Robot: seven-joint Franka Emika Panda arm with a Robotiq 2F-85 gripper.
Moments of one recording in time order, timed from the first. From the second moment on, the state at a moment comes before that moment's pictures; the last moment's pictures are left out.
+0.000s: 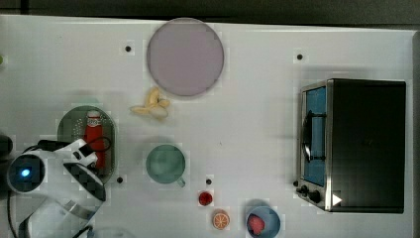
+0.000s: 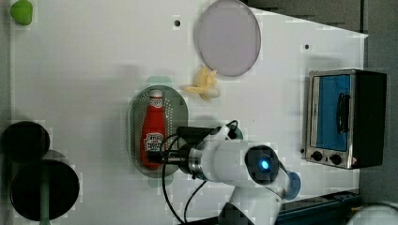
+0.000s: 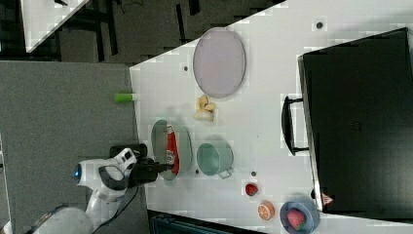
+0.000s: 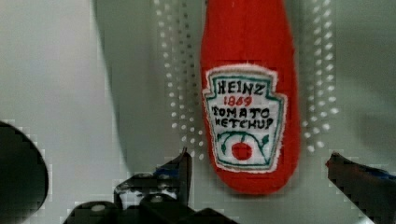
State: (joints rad) arm -0.08 0.48 0.80 -2.25 -0.31 0.98 0.24
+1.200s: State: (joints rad) arm -0.02 0.65 0.73 -2.16 -0.48 1.03 0.35
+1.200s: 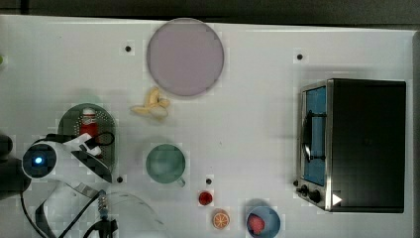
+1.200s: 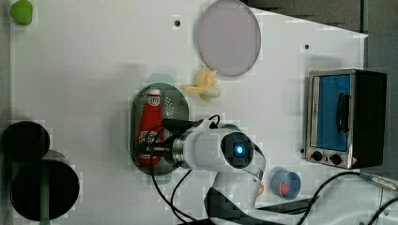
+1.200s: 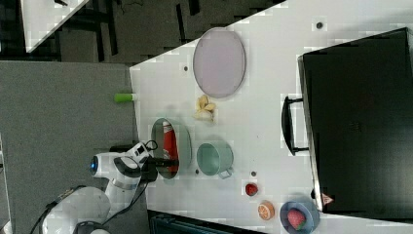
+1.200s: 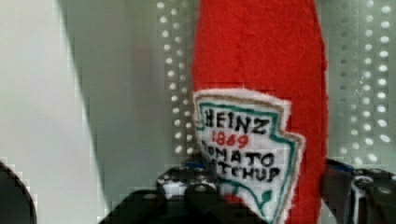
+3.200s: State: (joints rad) arm -0.36 0.33 0.51 -1.70 -0.13 0.32 -0.12
